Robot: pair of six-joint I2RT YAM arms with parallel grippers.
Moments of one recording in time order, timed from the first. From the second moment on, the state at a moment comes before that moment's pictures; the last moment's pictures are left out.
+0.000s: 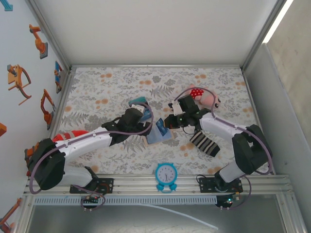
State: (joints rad) left arm -0.86 1.34 0.79 -0.27 -0.29 -0.32; right arm 0.57 1.53 0.92 -0.33 -0.50 0.39
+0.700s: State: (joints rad) left arm -0.69 1.36 0.86 -0.17 0.43 0.00; right arm 0.57 1.32 0.94 -0.39 -0.71 0.25
